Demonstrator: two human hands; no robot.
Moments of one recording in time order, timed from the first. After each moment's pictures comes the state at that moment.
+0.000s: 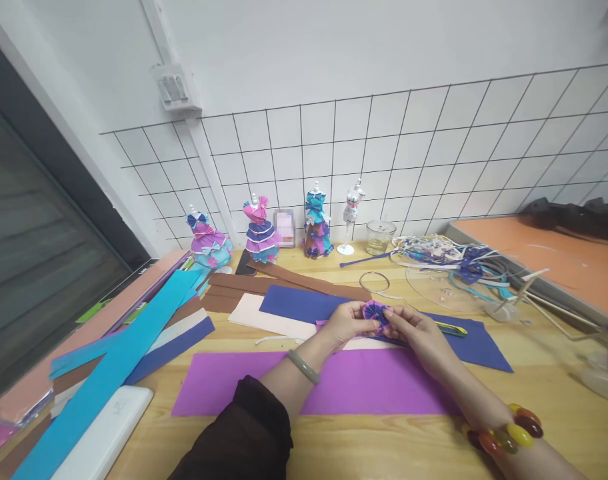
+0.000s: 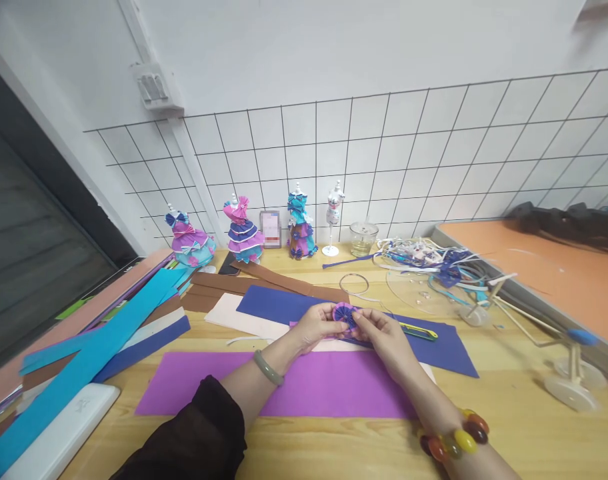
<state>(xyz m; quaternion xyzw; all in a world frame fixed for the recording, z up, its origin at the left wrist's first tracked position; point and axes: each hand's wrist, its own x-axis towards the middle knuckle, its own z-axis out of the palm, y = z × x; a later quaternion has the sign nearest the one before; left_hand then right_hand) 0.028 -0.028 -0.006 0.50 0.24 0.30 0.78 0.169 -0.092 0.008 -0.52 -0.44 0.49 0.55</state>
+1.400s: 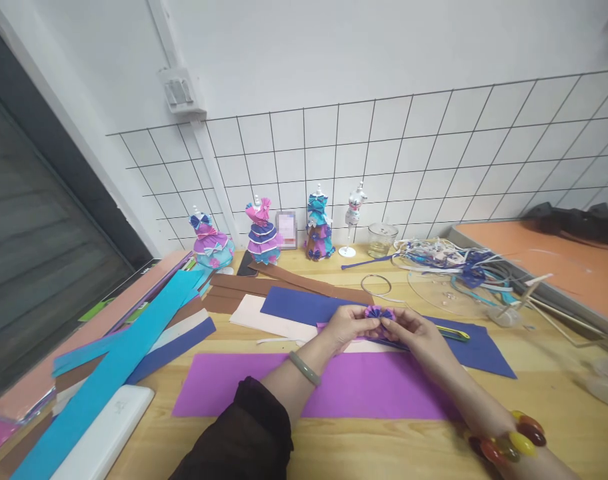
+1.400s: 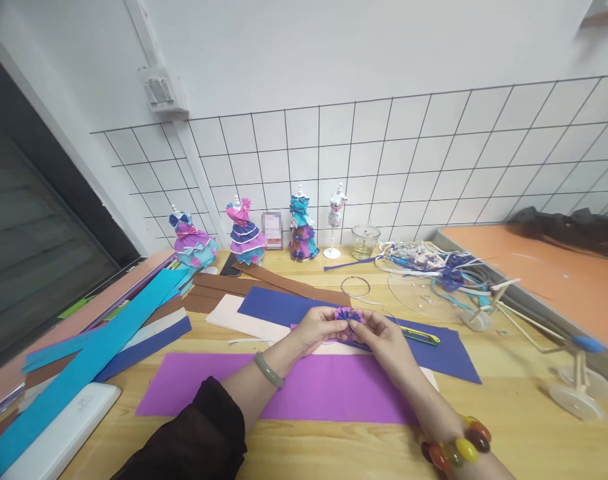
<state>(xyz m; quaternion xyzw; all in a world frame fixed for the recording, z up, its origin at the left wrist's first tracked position) 0.026 -0.029 -0.003 0.47 0.22 0.30 0.80 0.162 -0.096 0.014 -0.51 -0.47 0.45 0.56</state>
